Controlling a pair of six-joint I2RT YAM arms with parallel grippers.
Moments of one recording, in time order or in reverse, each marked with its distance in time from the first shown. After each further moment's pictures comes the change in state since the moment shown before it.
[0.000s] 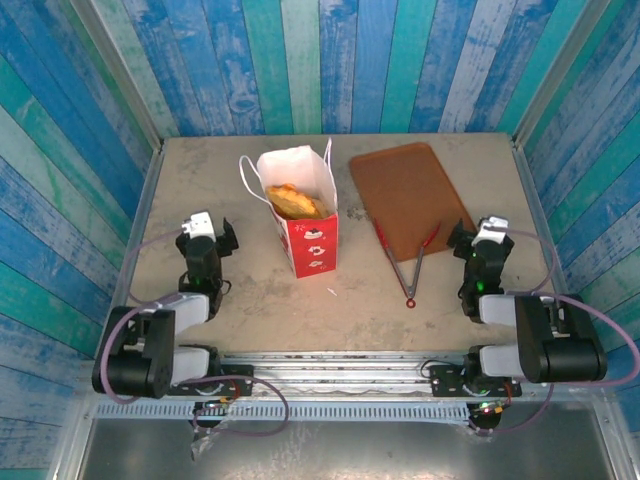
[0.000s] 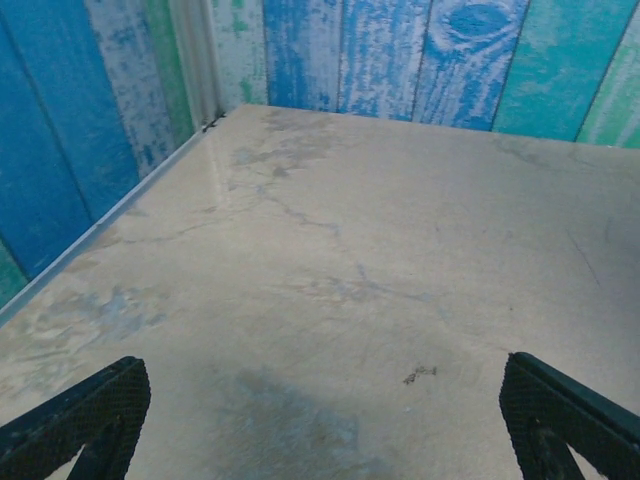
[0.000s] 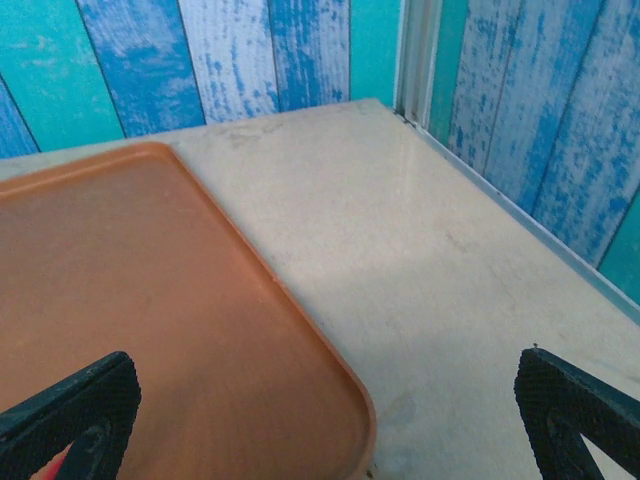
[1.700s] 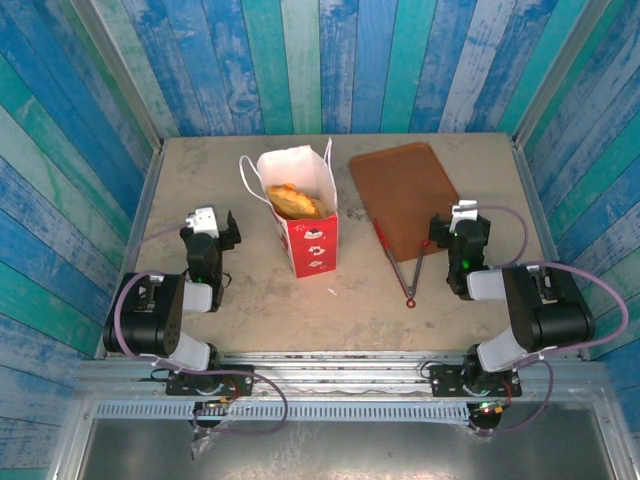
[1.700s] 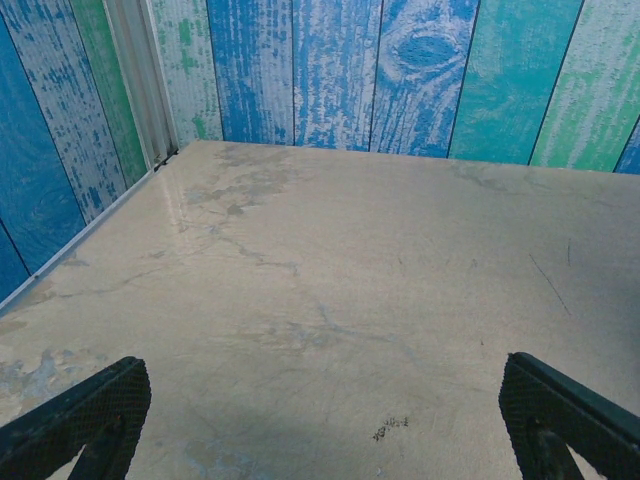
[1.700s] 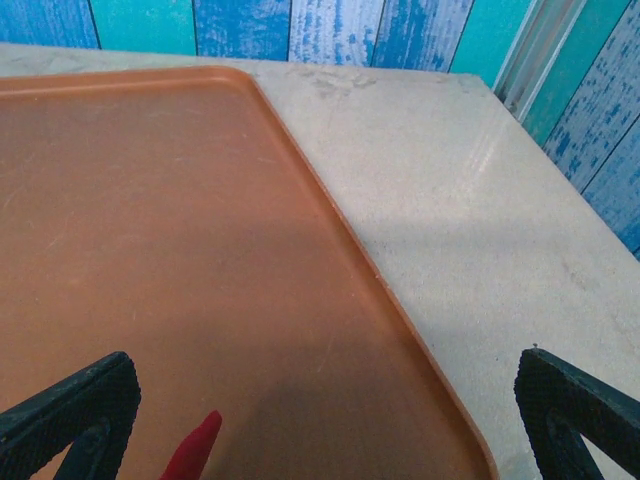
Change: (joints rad) left arm 0.040 0.208 0.022 0.264 0.108 0.040; right arm 0.093 0.186 0.183 -0.117 -0.019 -0.138
